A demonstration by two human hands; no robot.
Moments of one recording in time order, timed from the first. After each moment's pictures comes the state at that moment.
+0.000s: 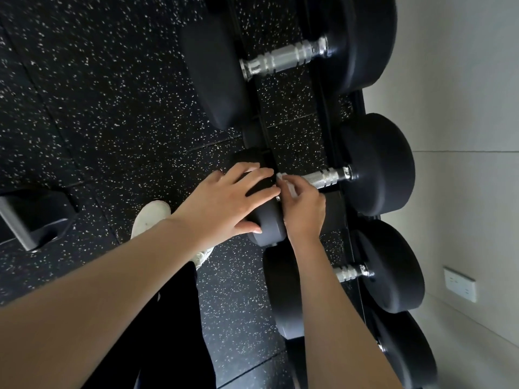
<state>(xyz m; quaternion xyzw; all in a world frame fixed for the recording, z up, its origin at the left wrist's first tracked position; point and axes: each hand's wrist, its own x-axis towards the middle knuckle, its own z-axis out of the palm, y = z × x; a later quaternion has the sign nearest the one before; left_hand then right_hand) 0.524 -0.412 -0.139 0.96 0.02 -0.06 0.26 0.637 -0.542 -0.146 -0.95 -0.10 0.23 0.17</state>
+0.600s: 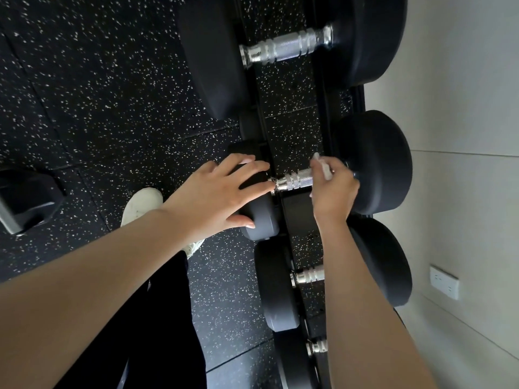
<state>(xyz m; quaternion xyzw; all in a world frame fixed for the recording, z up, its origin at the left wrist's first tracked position) 0.525 -0.410 -0.143 0.96 0.01 -0.05 0.27 0.691 -0.555 -0.140 -0.97 -0.06 0.16 0.16</state>
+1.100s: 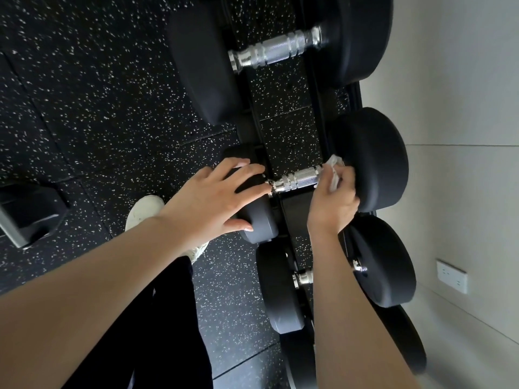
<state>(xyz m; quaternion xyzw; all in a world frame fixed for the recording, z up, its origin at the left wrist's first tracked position) 0.525 -0.410 -0.141 0.96 0.01 -0.05 0.27 0.670 -0.561 -0.137 -0.98 0.02 0.02 0.18</state>
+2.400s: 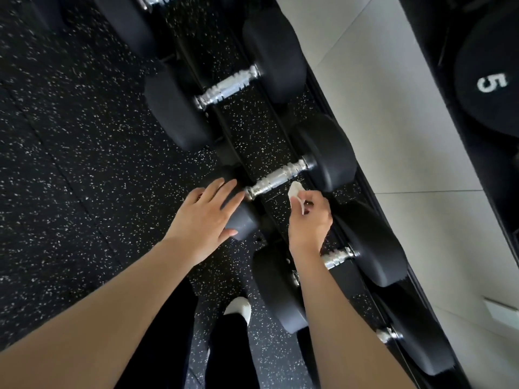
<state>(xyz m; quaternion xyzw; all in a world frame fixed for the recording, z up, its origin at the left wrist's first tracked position) 0.597 -0.245 -0.119 0.99 0.04 -0.11 0.12 0.708 -0.402 -0.106 -0.93 0.06 0.10 0.34</state>
